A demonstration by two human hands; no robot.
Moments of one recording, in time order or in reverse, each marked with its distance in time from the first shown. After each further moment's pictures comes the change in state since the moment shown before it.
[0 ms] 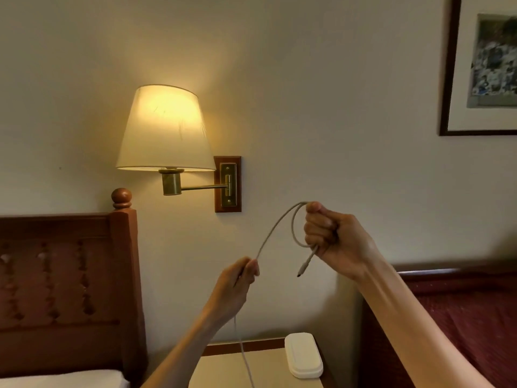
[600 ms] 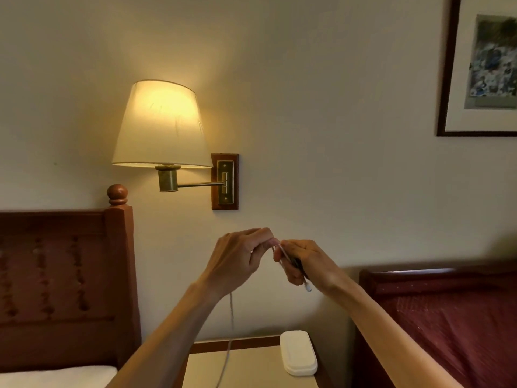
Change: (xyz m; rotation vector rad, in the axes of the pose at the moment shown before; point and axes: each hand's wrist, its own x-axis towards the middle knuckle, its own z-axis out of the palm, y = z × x) left_hand 0.036 0.066 -0.006 0.678 0.011 0.527; right_hand 0.000 0.049 -0.029 -1.041 -0.014 -0.016
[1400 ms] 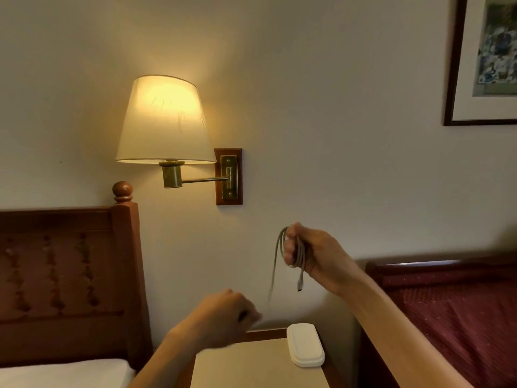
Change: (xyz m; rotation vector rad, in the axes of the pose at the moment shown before) left_hand -0.085 0.001 -0.001 -0.027 -0.656 -0.351; right_hand -0.004 -0.009 0.007 0.642 0.011 0.063
